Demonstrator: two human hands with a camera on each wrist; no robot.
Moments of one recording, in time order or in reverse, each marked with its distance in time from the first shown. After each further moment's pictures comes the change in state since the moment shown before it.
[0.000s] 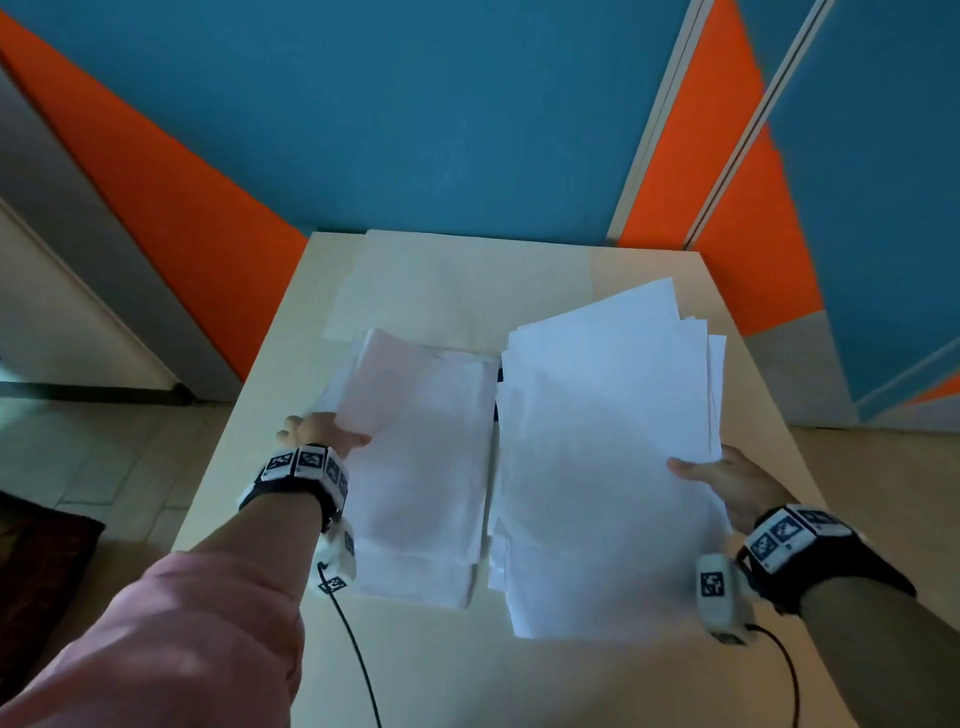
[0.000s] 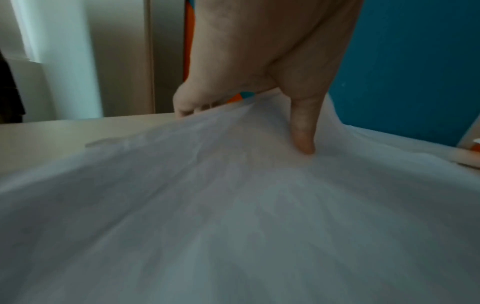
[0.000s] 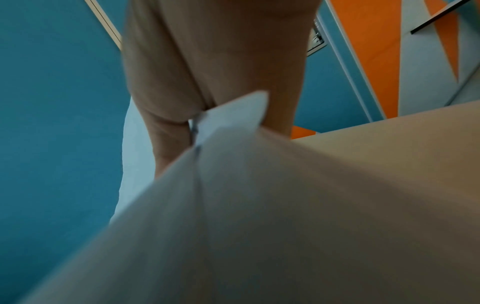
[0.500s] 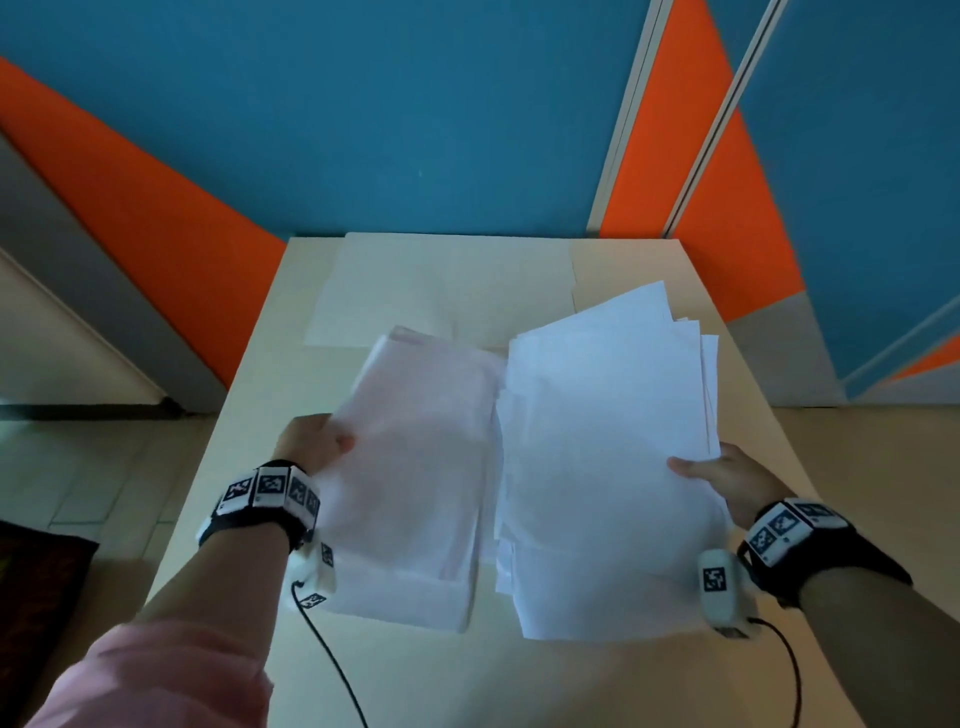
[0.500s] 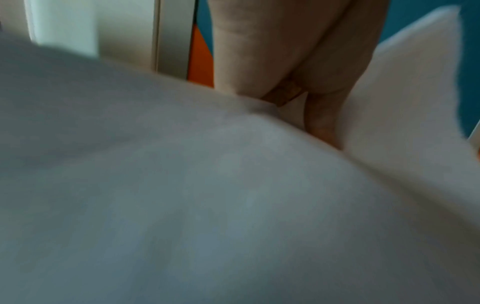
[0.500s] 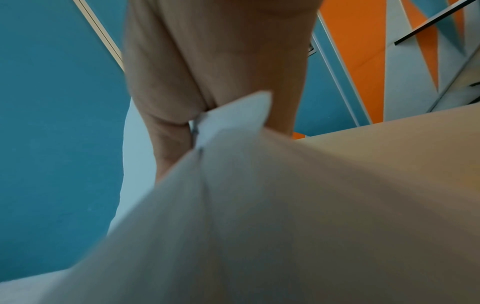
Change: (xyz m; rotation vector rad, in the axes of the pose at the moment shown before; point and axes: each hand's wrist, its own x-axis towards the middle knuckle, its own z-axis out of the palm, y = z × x) left_hand -0.011 -0.005 -0.005 -0.207 -0.062 0.221; right_hand 0.007 0.013 -0.016 0.040 0.021 -0.003
